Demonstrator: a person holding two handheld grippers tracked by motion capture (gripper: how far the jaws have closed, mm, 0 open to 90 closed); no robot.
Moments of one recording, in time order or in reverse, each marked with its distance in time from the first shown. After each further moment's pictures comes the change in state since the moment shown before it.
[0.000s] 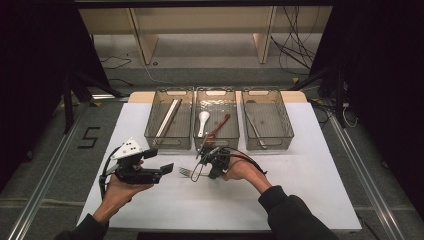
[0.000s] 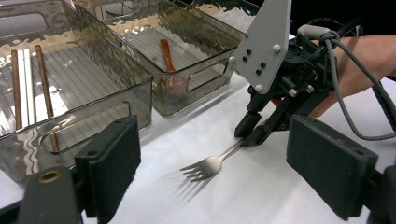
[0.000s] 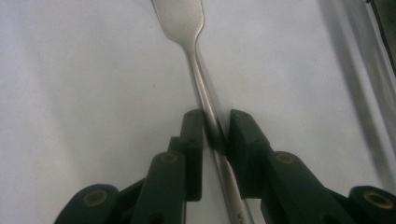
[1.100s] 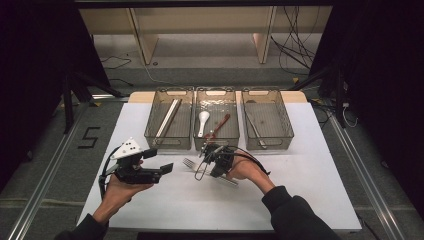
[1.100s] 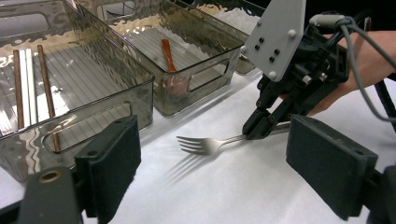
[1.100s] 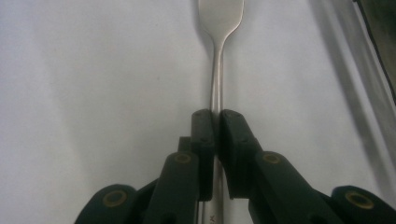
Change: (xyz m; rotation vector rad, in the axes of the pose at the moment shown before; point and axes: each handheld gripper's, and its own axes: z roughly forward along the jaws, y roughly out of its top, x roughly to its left) left arm 0.000 0.000 0.000 -0.003 0.002 -0.004; right arm -0.003 -0.010 -0.011 -0.045 0.022 0.010
